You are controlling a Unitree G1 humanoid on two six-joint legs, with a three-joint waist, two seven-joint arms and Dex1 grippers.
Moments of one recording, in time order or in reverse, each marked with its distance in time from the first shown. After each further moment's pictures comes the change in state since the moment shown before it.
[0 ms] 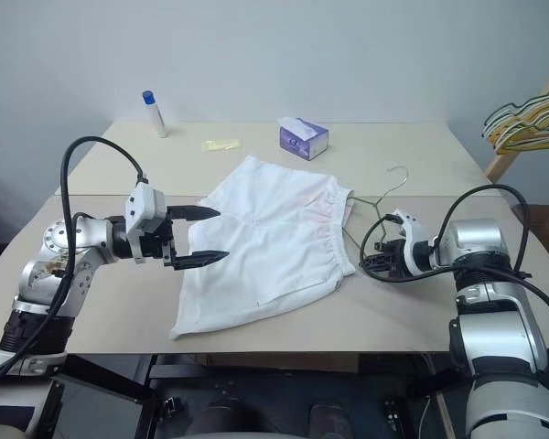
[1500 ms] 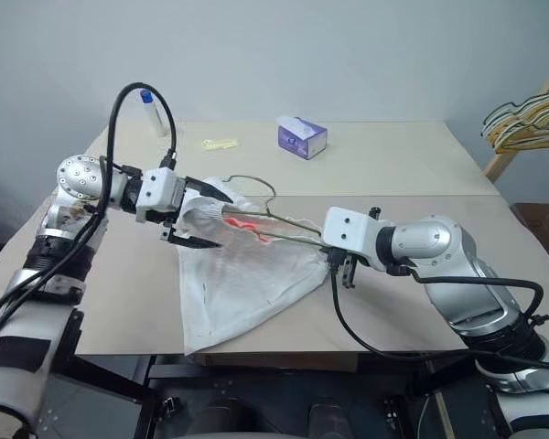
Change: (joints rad) left arm -0.495 -0.064 -0.176 0.701 0.250 -0.638 -0.377; right arm 0.379 -0.186 0.120 -1.302 -0.295 -0.474 0.045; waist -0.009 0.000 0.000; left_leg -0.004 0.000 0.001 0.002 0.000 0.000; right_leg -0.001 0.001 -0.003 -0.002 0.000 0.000
